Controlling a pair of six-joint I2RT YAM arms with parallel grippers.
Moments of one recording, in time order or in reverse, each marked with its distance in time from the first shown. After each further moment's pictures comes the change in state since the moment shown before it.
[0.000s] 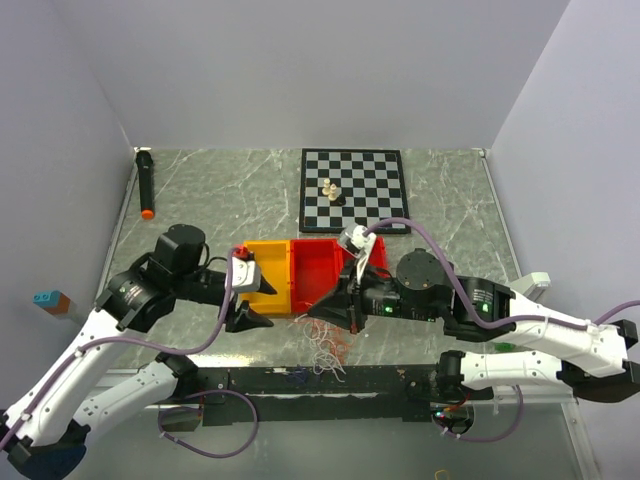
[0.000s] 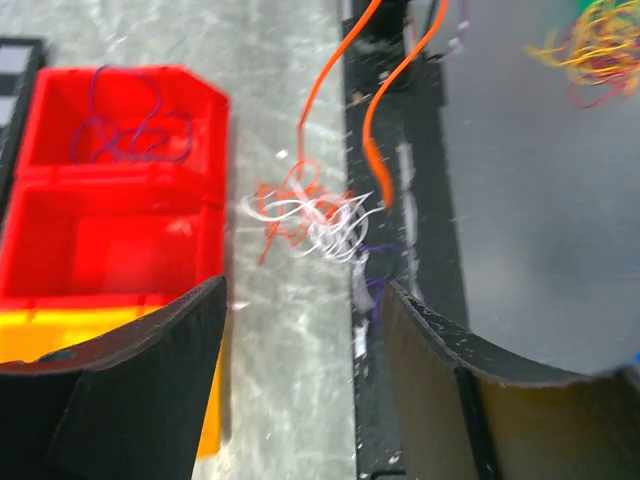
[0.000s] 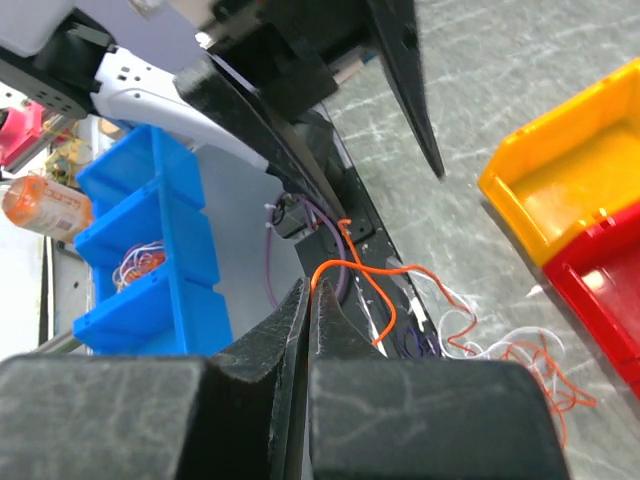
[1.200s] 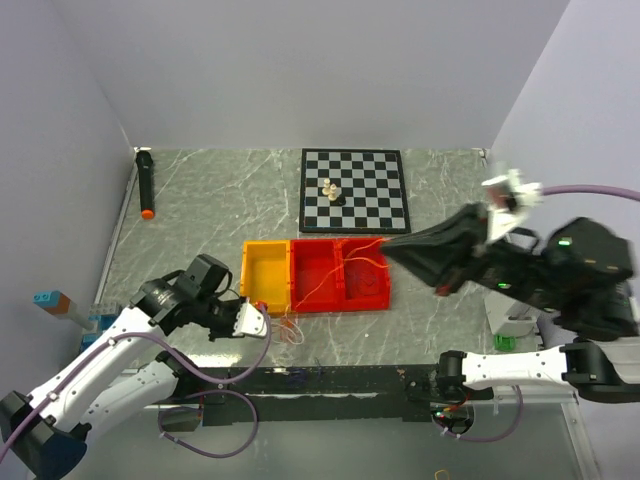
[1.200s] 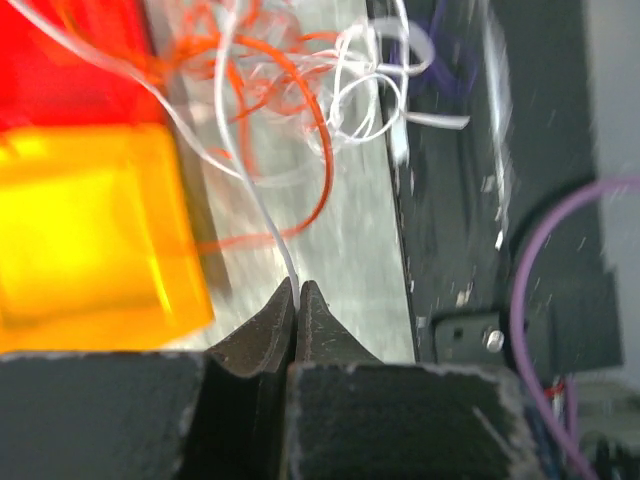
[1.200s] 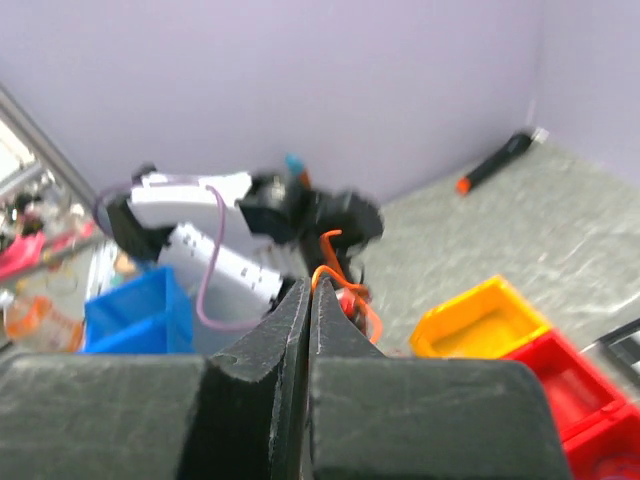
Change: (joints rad) left arm 0.000 0.007 -0.265 -0.191 -0.230 0.509; right arm 0.026 -0.012 0.498 -0.163 0.174 -0.213
